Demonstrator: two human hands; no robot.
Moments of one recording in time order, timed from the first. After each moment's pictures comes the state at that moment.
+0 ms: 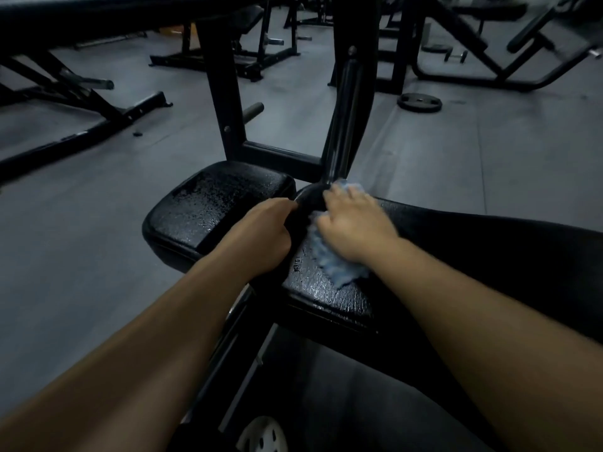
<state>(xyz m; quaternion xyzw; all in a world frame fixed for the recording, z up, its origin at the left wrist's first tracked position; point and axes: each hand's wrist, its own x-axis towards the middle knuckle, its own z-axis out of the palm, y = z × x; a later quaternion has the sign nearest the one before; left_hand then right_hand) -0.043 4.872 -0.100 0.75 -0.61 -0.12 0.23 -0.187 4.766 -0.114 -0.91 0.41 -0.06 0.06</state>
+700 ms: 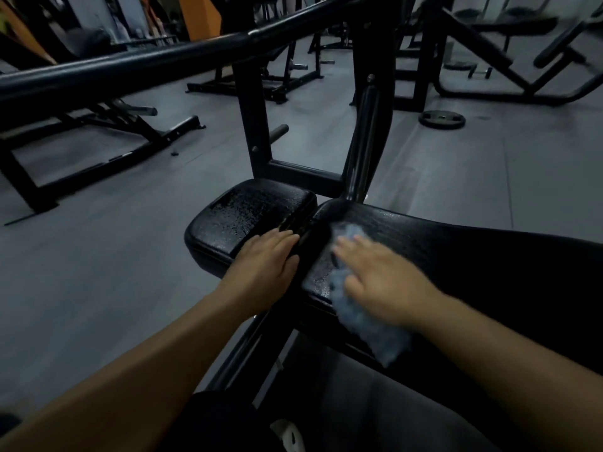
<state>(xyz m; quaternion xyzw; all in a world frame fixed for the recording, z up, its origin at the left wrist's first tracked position) -0.031 4.925 -0.119 0.76 -0.63 -0.03 0.12 -0.241 4.831 -0.111 -0.95 0.29 -0.04 0.10</state>
